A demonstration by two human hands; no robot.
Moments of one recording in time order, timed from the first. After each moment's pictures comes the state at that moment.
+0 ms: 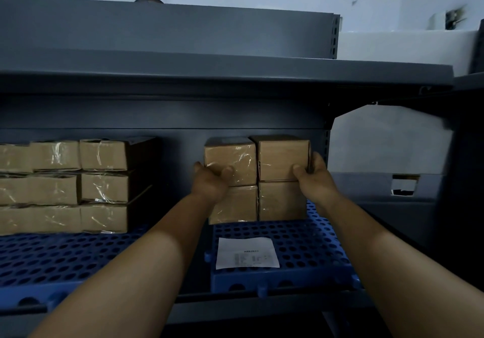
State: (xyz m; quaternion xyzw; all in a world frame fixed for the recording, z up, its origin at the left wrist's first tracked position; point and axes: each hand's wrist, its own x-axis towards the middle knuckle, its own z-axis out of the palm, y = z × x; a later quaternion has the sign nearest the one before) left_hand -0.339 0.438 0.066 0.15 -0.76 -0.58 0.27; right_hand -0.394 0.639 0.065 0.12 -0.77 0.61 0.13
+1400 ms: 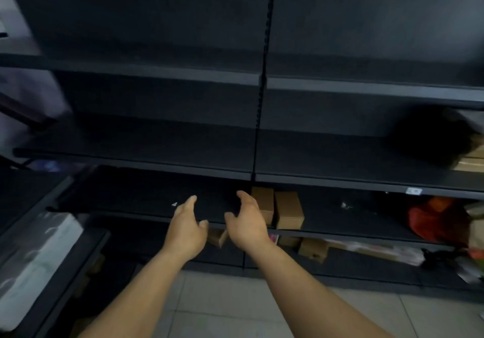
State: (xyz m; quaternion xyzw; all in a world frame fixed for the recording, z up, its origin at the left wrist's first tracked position) left_hand 0.167 0.666 -0.222 -0.38 -0.83 -0.32 -0.25; right_hand 0.279 0.736 -0.217 -0.49 -0.73 0.43 0.20
